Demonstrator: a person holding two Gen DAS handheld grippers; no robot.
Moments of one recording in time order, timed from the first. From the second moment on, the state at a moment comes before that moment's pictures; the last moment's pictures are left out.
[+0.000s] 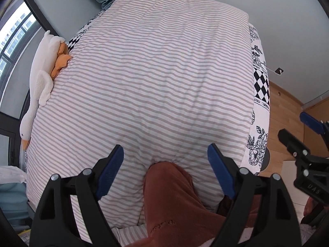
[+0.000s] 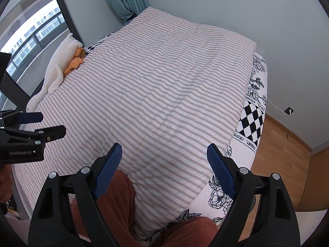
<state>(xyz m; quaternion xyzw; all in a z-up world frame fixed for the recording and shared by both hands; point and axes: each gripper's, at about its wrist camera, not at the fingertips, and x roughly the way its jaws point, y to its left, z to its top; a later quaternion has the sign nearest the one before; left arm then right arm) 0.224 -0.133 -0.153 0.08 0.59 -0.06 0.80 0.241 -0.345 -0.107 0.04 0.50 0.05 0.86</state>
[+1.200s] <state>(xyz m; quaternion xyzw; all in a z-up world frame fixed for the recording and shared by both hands) 0.197 -0.130 -0.134 0.05 0.56 -0.06 0.83 0.218 -0.331 -0.088 0.00 0.47 0.06 0.88</state>
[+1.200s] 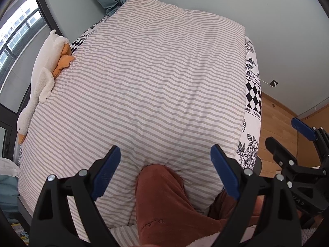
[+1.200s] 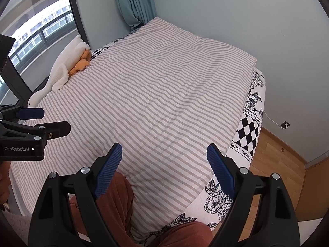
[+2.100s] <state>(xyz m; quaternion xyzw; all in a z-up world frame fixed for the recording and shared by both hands) 0.206 -0.131 -0.132 0.04 0.56 -0.07 0.82 0.225 -0.329 -0.087 -0.01 0.47 0.07 0.88</state>
